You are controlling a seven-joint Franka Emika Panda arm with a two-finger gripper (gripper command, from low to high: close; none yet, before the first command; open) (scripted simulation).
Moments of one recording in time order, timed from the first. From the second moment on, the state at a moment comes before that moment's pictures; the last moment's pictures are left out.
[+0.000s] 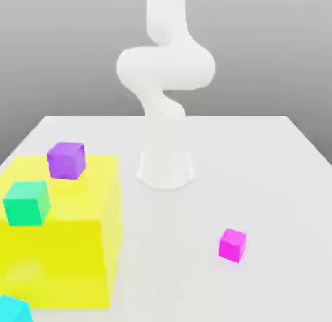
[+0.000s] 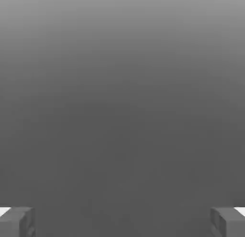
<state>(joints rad) 0.00 -0.73 0.03 -2.36 0.03 2.35 0.87</state>
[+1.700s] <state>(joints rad) -0.04 -0.06 0.04 -2.55 0.00 2.49 1.46</state>
